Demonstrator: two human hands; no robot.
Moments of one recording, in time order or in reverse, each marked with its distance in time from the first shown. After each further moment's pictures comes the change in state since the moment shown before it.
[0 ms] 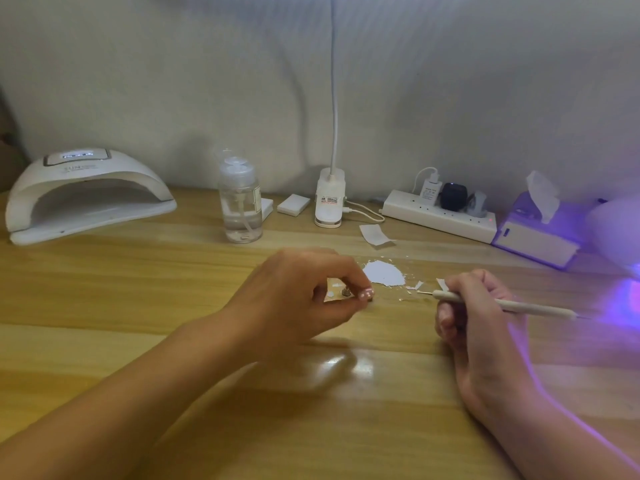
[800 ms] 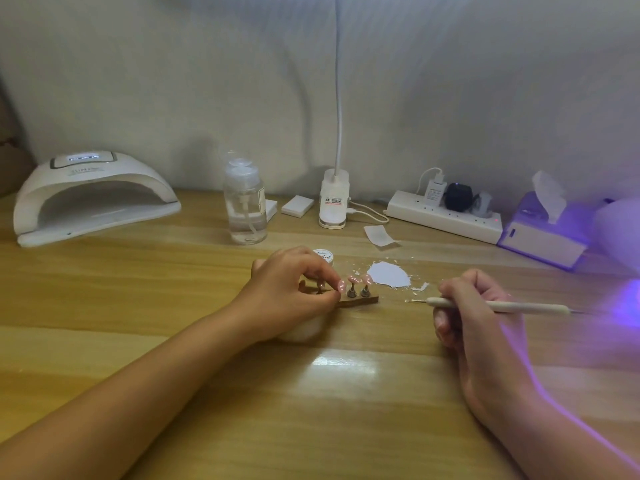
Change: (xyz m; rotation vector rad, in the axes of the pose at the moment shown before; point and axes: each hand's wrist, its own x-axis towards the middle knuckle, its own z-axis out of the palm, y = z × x) left_hand 0.004 -0.027 0.007 -0.125 0.014 -0.346; right_hand -0.003 0.003 0.001 -0.105 -0.078 -0.025
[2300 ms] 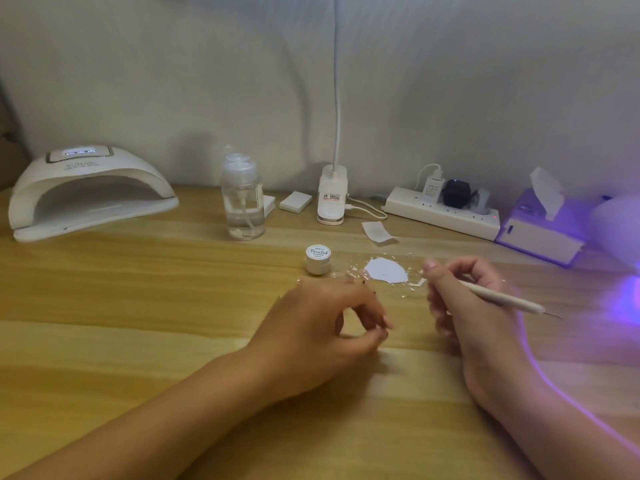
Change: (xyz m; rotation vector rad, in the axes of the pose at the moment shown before) left_hand -0.032 0.022 0.026 0.035 -0.052 0.294; right_hand 0.002 -0.008 0.002 -0.104 0.029 0.030
